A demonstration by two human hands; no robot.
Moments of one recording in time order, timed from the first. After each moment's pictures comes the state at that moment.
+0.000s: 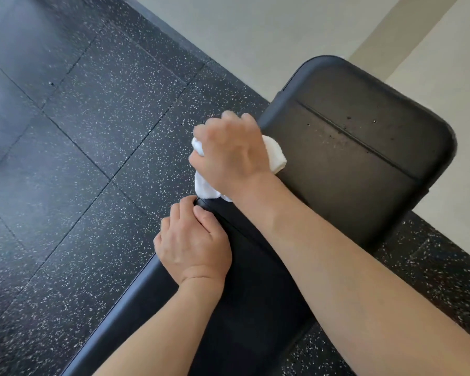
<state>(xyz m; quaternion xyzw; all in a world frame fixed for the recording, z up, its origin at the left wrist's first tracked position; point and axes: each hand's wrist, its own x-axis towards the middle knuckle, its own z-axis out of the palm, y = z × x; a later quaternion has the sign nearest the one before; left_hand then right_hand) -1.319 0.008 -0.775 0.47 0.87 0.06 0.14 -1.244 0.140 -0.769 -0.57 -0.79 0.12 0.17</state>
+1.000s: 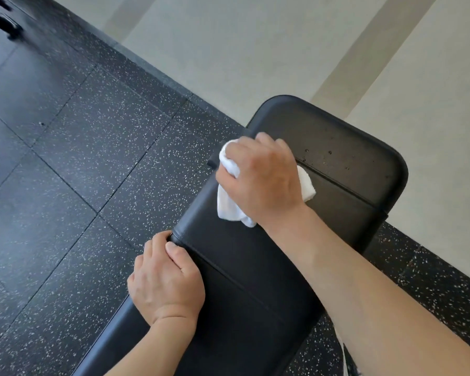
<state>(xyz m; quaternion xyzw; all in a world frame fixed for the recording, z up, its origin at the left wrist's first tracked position) -1.318 0.007 -0.774 0.47 0.87 0.06 0.14 -1.151 0.133 -0.770 -0.63 -0.72 0.08 0.27</state>
